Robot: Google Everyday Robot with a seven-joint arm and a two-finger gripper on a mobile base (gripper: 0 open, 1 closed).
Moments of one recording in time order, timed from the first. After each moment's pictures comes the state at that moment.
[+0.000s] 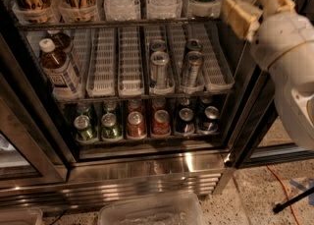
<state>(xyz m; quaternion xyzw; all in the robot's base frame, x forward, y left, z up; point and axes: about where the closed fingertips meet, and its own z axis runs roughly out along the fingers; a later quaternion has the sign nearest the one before) 0.566 -0.195 1.080 -0.14 0.54 0.05 0.83</state>
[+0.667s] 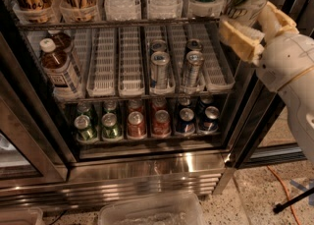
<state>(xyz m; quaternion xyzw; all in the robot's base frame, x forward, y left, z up) 0.529 -0.185 1.055 -0.19 0.54 0.07 0.81</state>
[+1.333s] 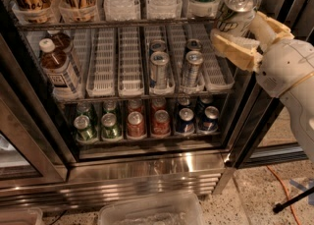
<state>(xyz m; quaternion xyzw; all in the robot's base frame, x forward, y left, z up) 0.520 -0.181 1.046 -0.22 0.54 0.08 0.81</state>
